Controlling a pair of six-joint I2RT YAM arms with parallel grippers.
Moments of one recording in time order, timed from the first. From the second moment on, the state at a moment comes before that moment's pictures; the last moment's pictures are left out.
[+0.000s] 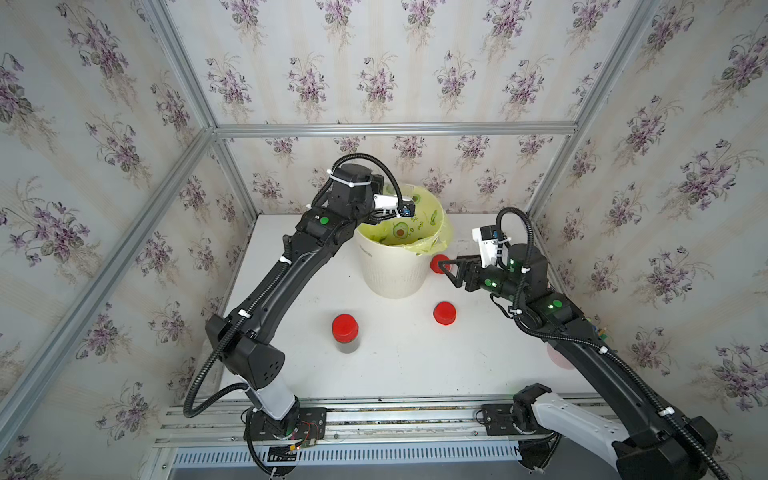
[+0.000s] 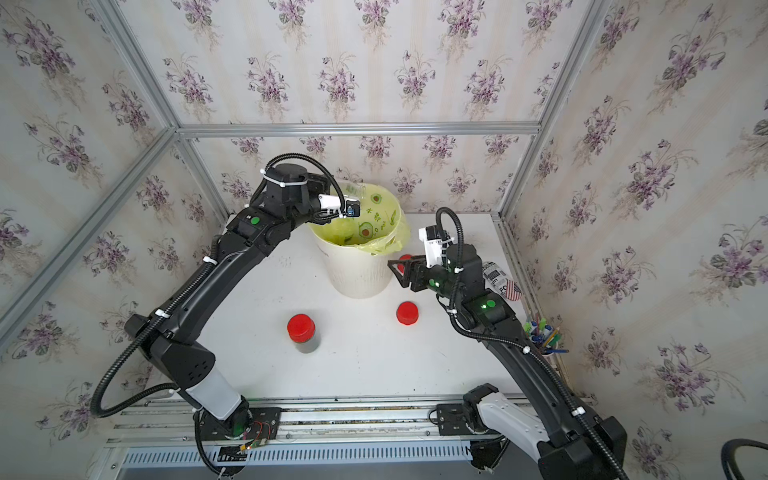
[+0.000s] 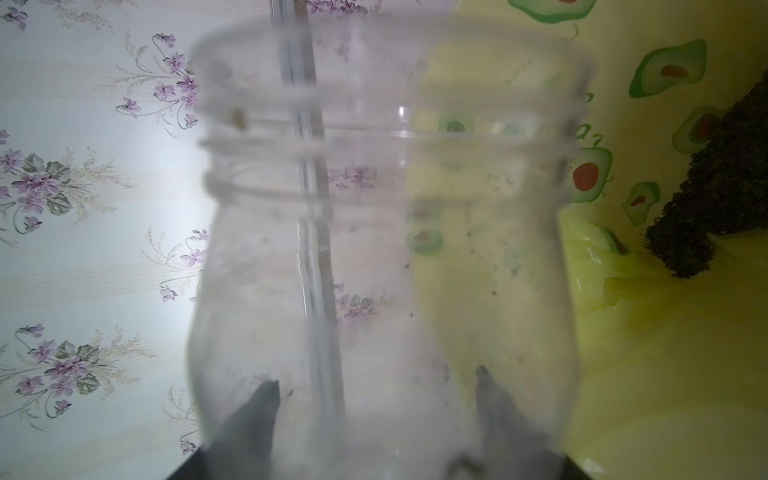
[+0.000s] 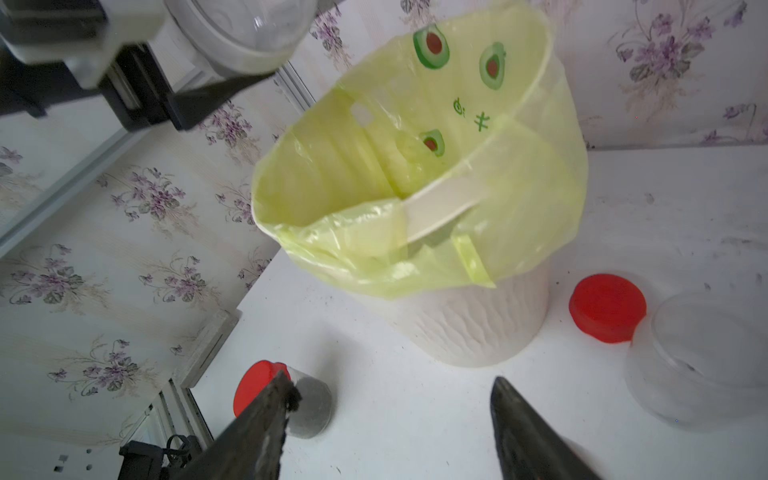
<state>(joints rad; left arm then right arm) -0.52 1.68 1.89 -0.57 -0.16 1.42 0.43 1.02 0.96 -0.25 -0.36 0.38</state>
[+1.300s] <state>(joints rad) -0.50 1.61 1.79 -0.56 -0.01 1.33 0.40 1.49 1.39 -0.02 -0.66 0.46</state>
